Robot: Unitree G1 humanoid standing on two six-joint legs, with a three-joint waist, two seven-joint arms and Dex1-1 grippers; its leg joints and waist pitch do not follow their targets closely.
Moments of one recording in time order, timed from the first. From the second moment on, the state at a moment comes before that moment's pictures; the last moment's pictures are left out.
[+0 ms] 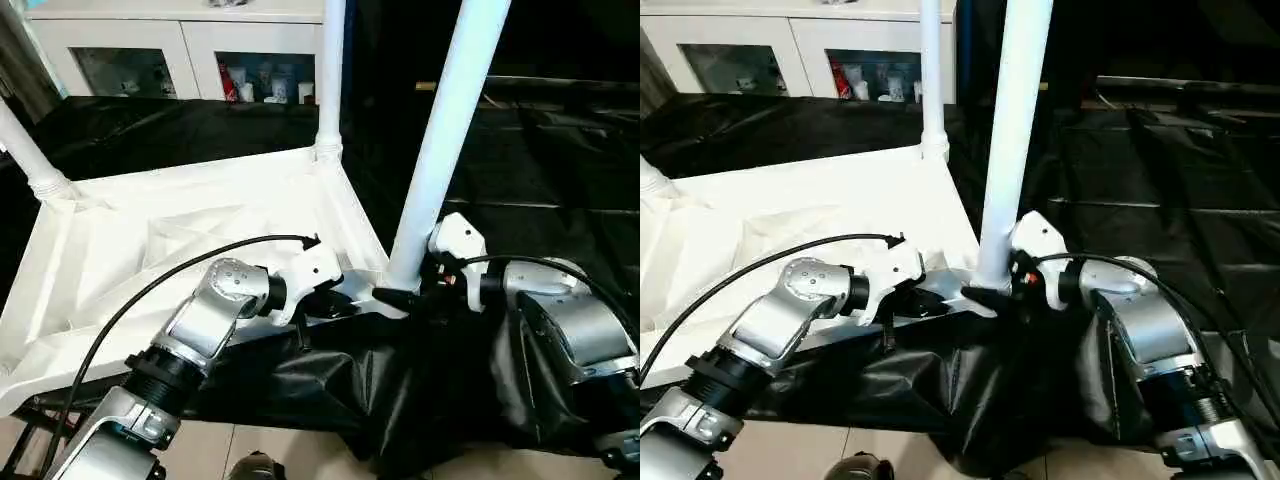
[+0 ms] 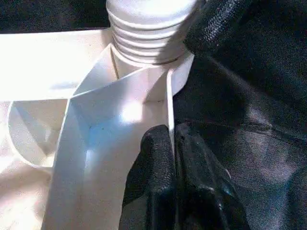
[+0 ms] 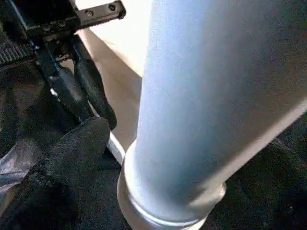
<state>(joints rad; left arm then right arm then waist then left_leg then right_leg) -0.54 0.29 -0.38 0.30 0.02 0.33 -1.05 -0.42 -0.52 0.19 0.17 0.16 0.31 1.02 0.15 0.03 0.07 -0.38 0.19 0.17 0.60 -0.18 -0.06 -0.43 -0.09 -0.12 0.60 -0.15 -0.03</state>
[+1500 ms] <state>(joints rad) -0.75 0.00 -0.28 0.72 0.07 0.39 -0.59 -0.56 -0.06 -0.07 0.49 0.11 0.37 0.22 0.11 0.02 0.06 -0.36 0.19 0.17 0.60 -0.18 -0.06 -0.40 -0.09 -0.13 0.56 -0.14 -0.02</state>
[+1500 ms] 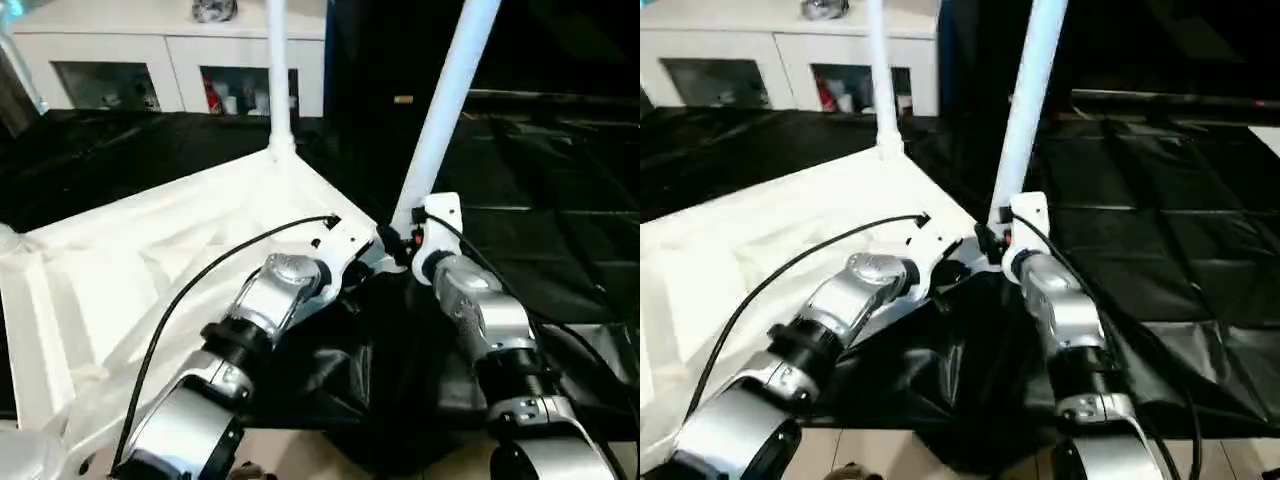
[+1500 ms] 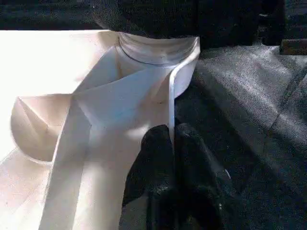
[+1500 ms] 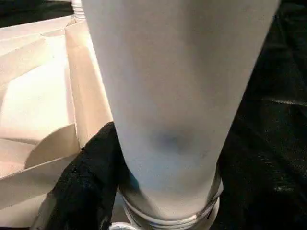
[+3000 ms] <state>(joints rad) -0.56 0.26 -0.36 0.40 0.02 0.28 -1.00 -0.46 -0.43 0.16 0.29 0.14 0.33 0.90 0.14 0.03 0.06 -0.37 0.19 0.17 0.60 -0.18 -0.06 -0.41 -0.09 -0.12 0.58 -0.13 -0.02</state>
